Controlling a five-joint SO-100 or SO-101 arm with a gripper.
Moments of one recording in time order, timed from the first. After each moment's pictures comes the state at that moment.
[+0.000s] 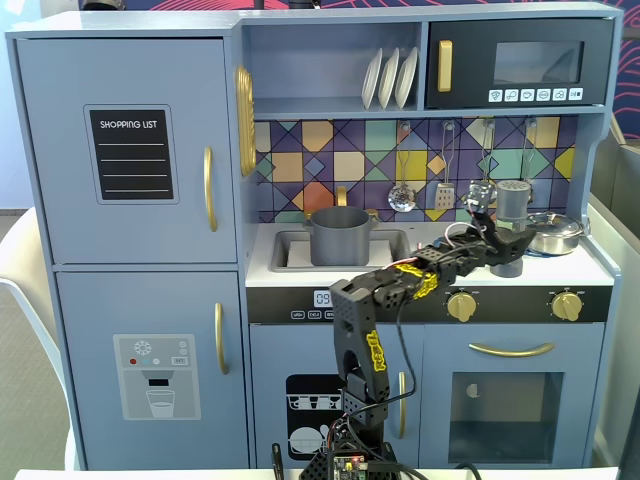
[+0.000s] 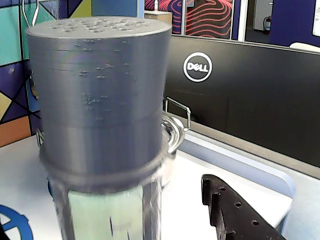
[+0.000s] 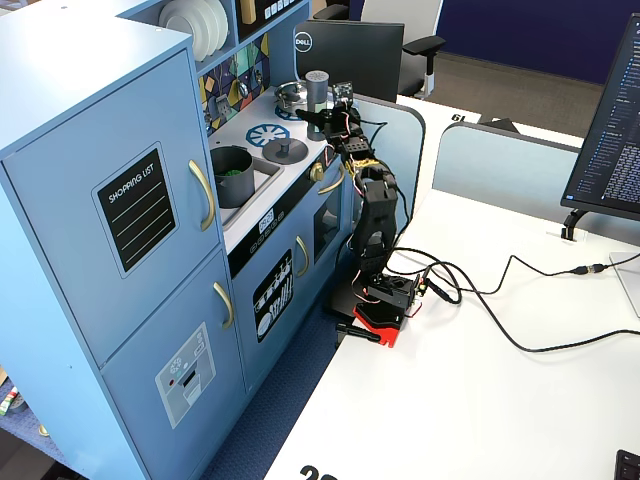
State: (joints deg) arm 54.8 100.5 102.7 -5.0 -84.7
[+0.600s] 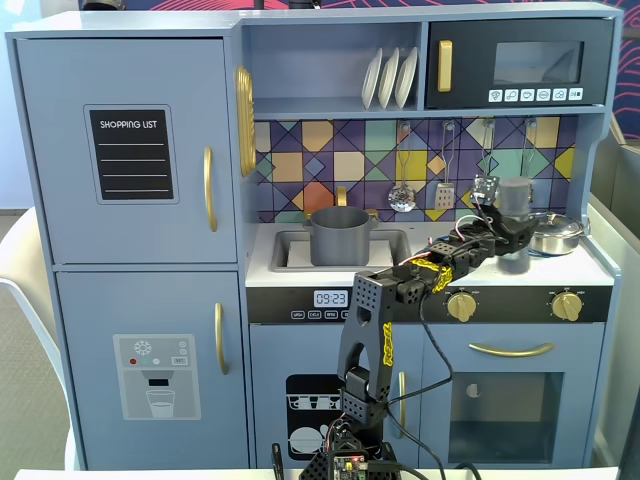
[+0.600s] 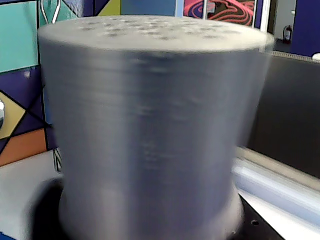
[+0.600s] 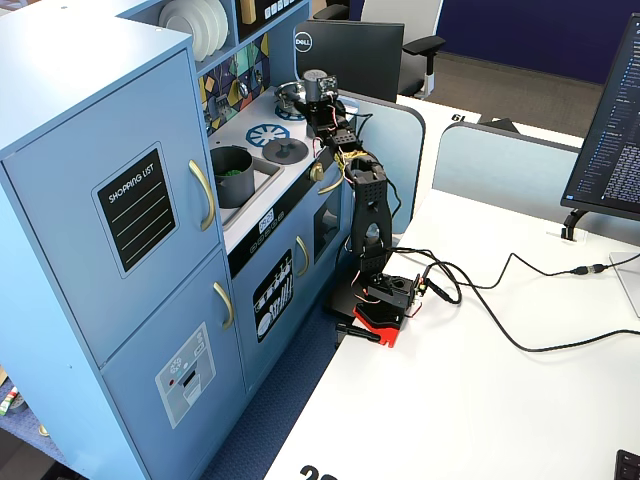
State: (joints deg) arm 51.2 82.6 82.1 -4.6 -87.0
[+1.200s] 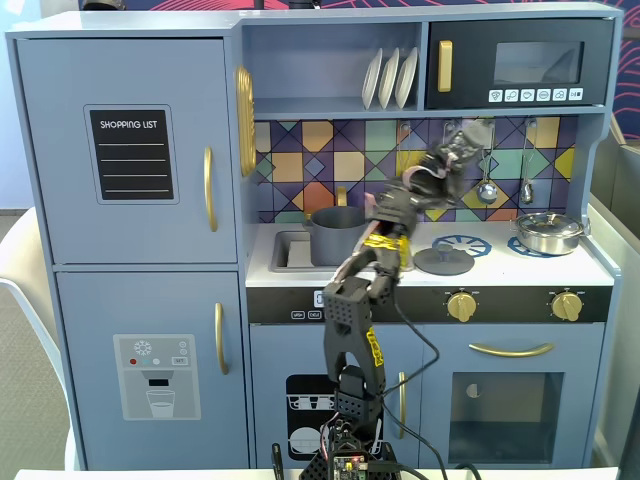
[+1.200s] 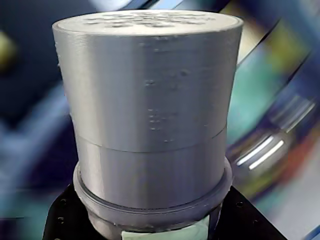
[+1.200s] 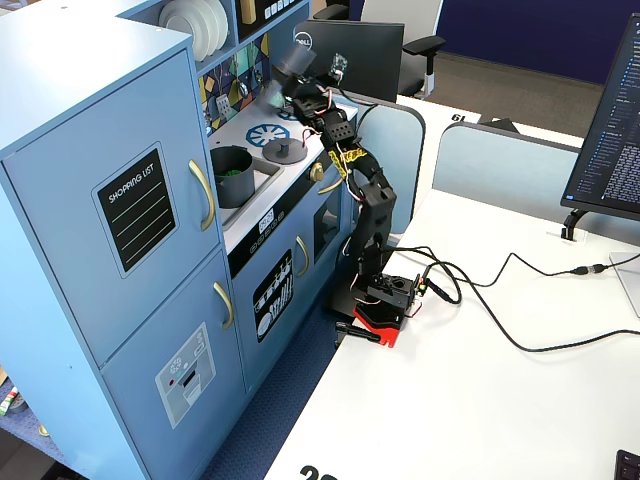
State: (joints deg) arm 34.1 106.2 72.3 26.5 -32.6
